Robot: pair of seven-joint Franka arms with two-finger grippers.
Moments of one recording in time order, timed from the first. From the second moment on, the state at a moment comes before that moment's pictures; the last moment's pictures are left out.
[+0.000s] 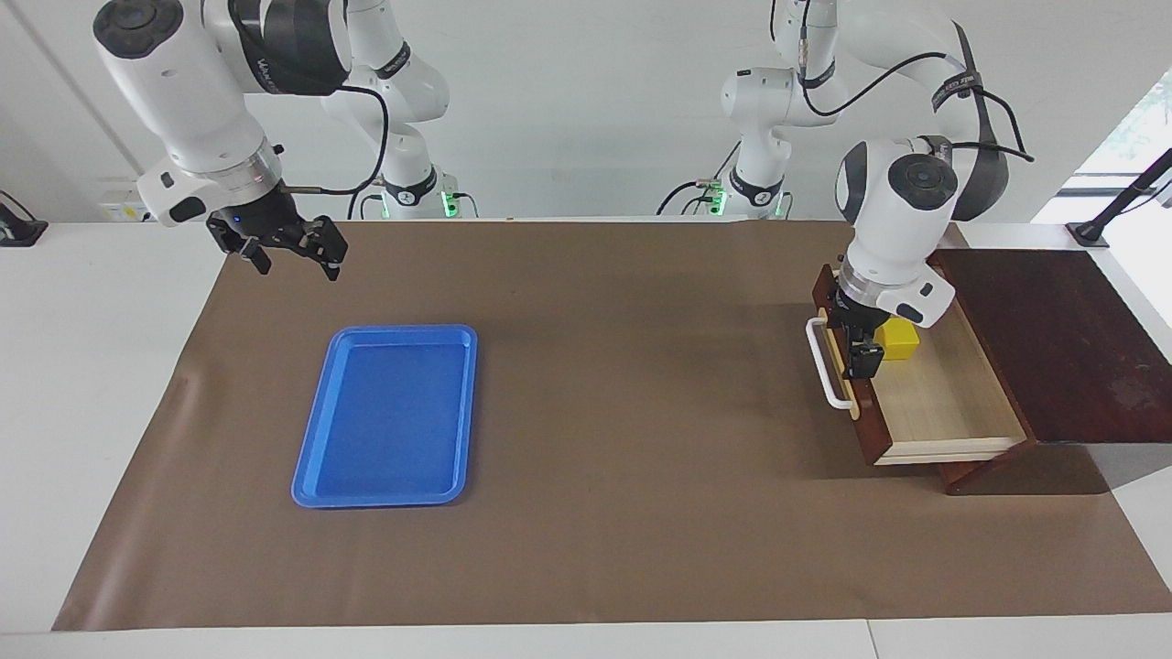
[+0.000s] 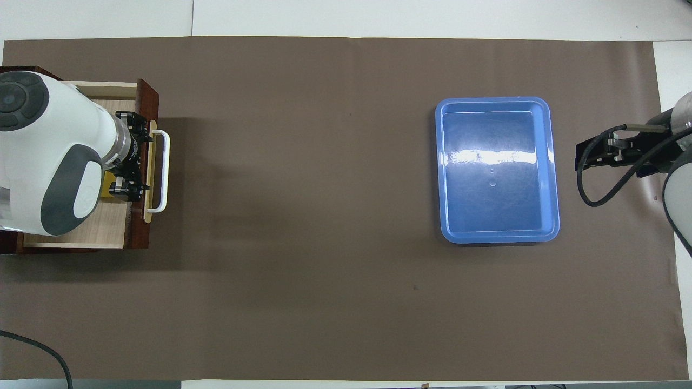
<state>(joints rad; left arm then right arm) -0.17 0.11 -0.01 -1.89 0.13 2.02 -1.71 0.02 0.02 0.00 -1.64 -0.02 1.59 0.14</state>
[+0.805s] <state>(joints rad) 0.03 0.12 0.00 -1.87 0.18 2.04 -1.61 0.02 0.02 -0.01 -1.64 -0.02 1.58 0.16</state>
